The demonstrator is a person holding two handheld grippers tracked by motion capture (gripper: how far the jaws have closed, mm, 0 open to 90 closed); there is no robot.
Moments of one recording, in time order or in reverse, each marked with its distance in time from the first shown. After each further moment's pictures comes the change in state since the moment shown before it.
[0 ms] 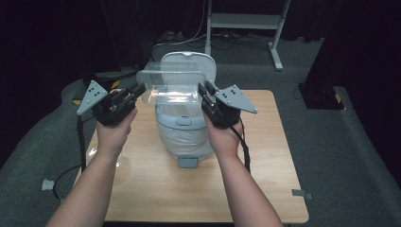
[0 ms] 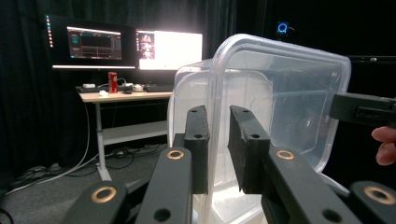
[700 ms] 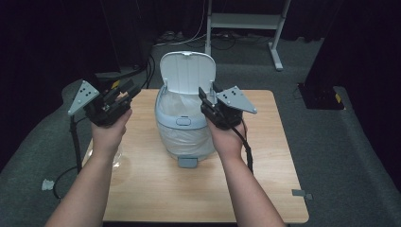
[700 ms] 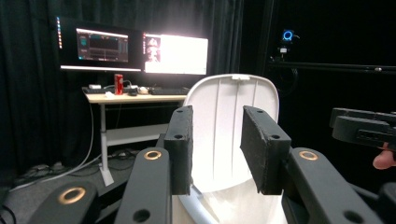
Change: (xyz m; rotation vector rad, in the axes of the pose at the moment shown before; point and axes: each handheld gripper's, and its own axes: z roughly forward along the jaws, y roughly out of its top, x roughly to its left) left arm 0.008 -0.002 -0.011 -0.003 0.014 -0.026; right arm -0.005 -0.006 -0.003 0.056 -0.053 -0.034
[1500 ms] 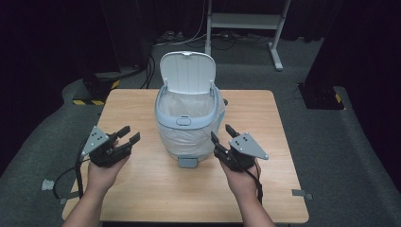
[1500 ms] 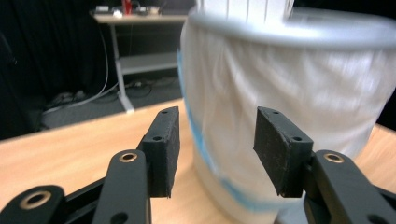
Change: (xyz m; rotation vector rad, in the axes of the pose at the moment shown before) left arm -0.002 -0.108 -0.062 0.303 0.069 0.025; right arm 0.002 -0.089 -0.072 0.143 0.008 -0.022
